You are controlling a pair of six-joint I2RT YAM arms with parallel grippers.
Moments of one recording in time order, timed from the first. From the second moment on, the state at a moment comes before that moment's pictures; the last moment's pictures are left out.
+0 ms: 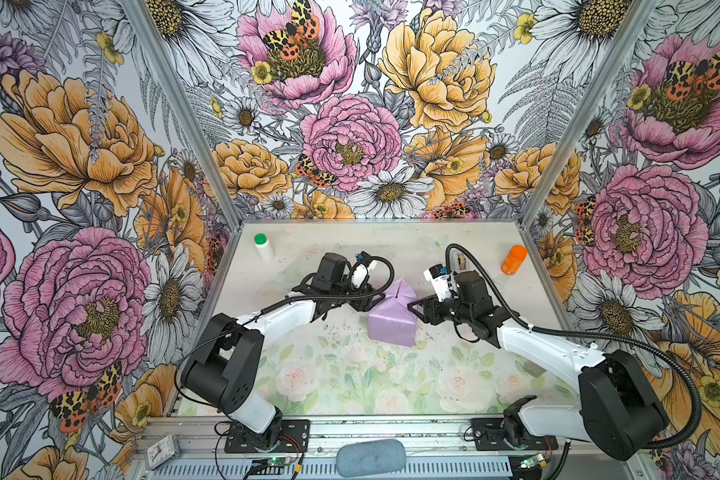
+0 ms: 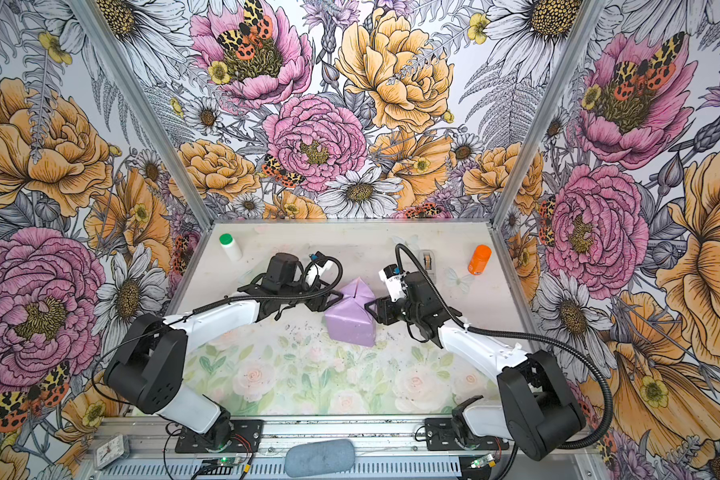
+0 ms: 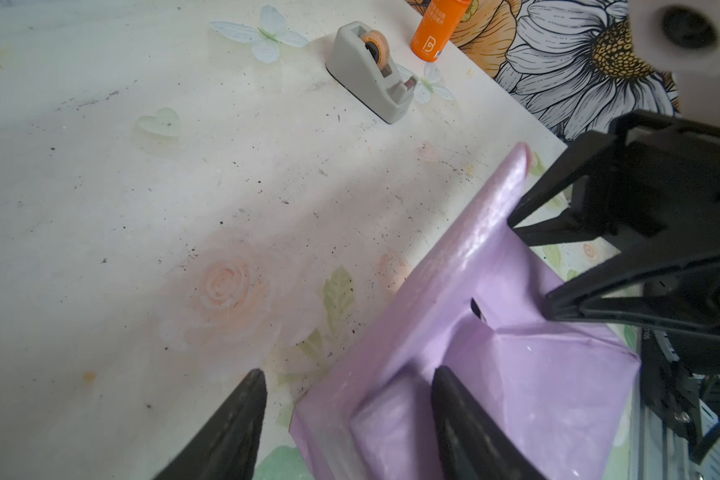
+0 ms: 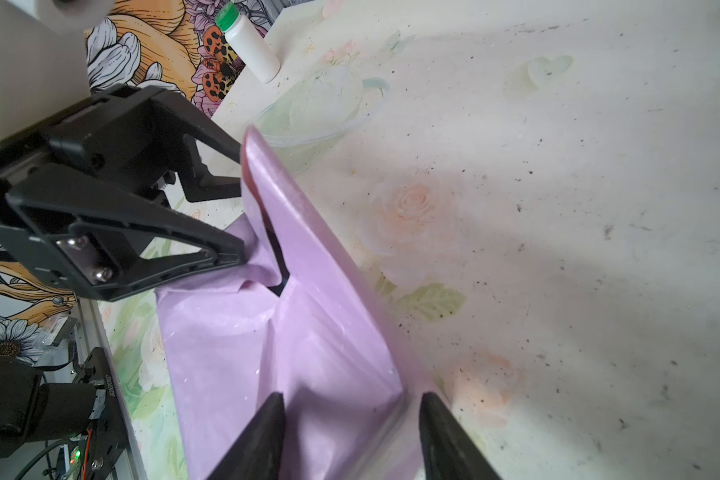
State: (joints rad) left arm -0.49 1.55 0.91 -0.03 0.49 -0.01; right arm 0.44 1.31 0.68 -0.03 -0.47 0.27
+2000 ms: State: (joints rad) left arm -0.46 1.78 1.10 -0.08 0.84 0.24; right arm 0.44 1.32 0.68 -0.02 -0.50 0.27
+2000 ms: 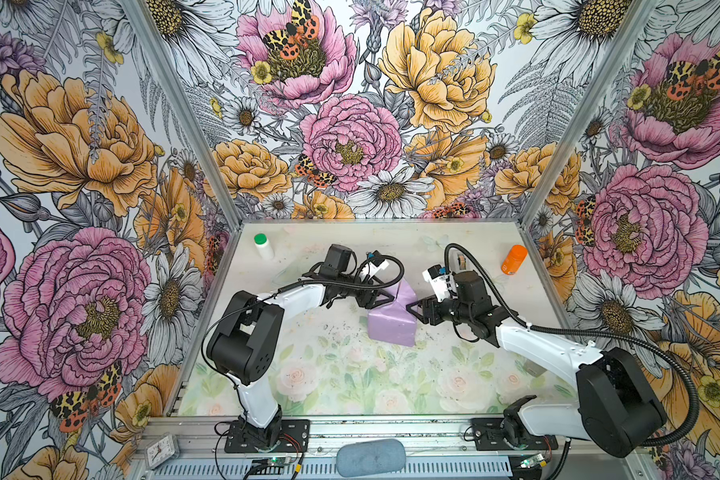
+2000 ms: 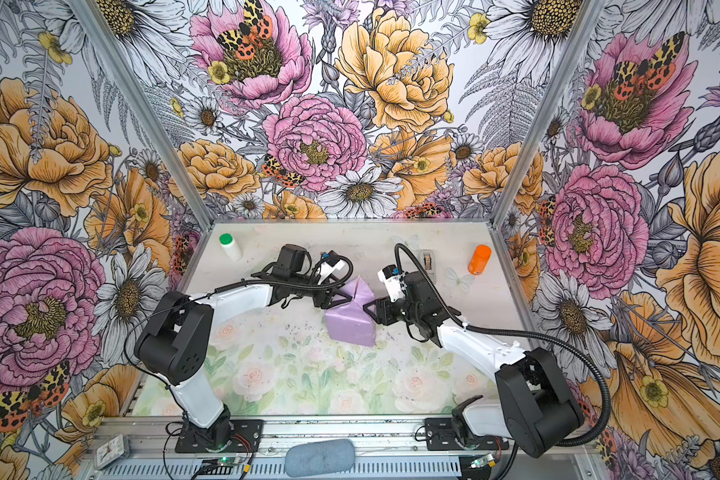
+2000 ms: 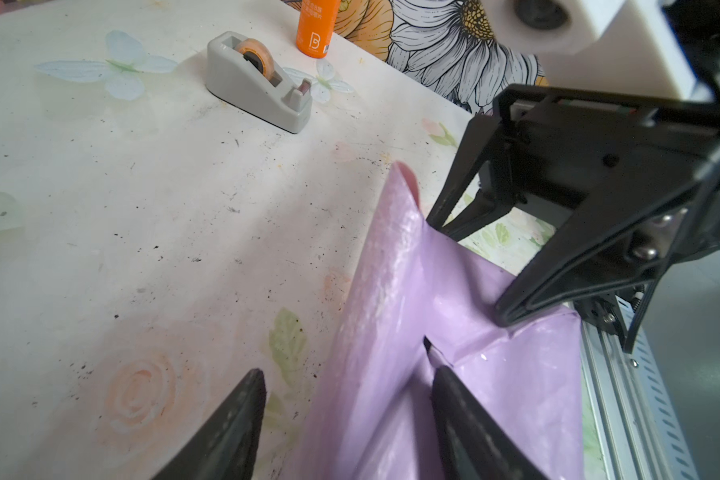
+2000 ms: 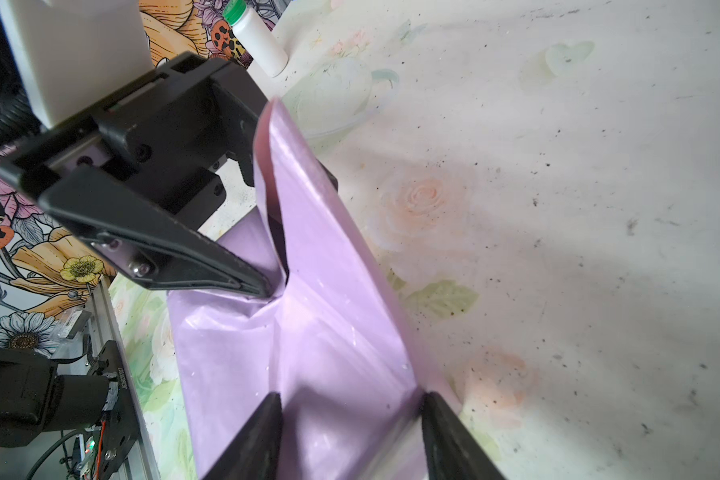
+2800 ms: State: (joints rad) left arm -0.45 1.94 1.25 -0.13 1.04 0.29; right arm 0.44 1.32 0.68 -0.02 -0.50 0.27
